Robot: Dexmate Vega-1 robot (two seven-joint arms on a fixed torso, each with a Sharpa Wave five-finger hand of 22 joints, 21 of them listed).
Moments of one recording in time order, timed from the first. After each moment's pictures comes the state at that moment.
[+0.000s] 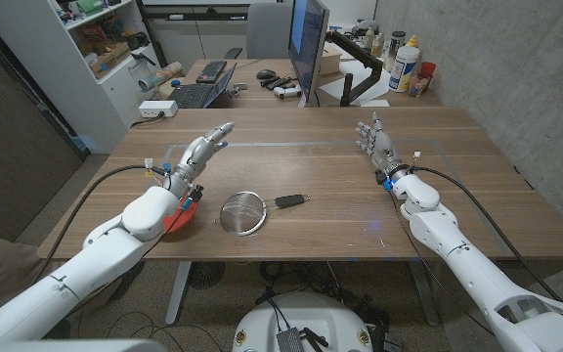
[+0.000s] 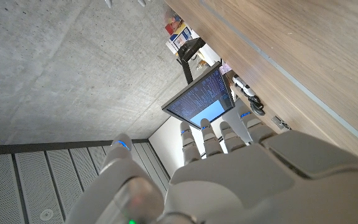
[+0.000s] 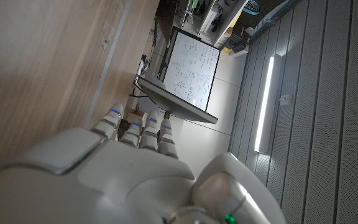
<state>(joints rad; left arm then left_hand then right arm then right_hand) 1.21 0.86 0.23 -1.89 -0.37 -0.15 0.19 0.15 -0.10 0.33 -0.13 0.39 0.19 -0.18 0.21 0.18 0.11 -0.10 0.21 0.19 -0.03 -0.03 0.19 0.18 0.07 0.04 0.20 0.18 -0.86 -0.38 -0.28 -1.31 0.47 0.25 0.10 0.04 0.08 -0.09 0.10 0.32 0.14 0.02 0.18 0.18 0.14 0.05 0.22 0.19 -0.03 -0.02 0.18 0.18 0.05 0.10 0.20 0.18</state>
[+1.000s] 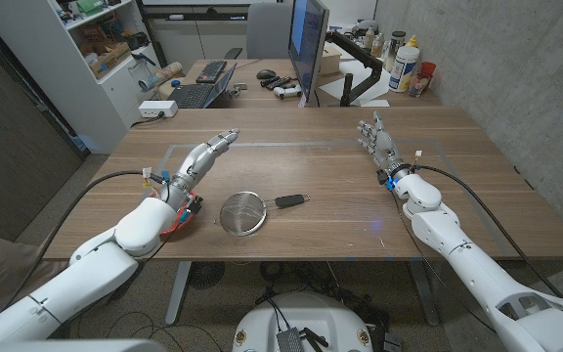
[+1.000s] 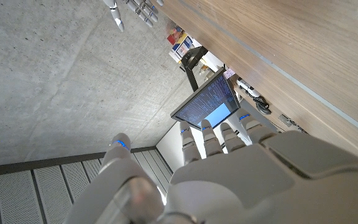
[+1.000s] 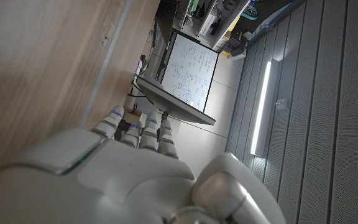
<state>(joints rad) 1.37 0.88 0.15 -2.02 -0.27 -0.12 0.24 0.15 -0.10 0.32 -0.14 0.39 0.19 -0.17 0.21 0.18 0.10 -0.09 0.20 0.19 -0.04 -0.04 0.19 0.18 0.05 0.02 0.20 0.18 -0.84 -0.39 -0.29 -1.27 0.47 0.28 0.12 0.04 0.08 -0.09 0.10 0.32 0.12 0.01 0.18 0.18 0.11 0.05 0.22 0.19 -0.04 -0.02 0.18 0.18 0.02 0.07 0.19 0.18</state>
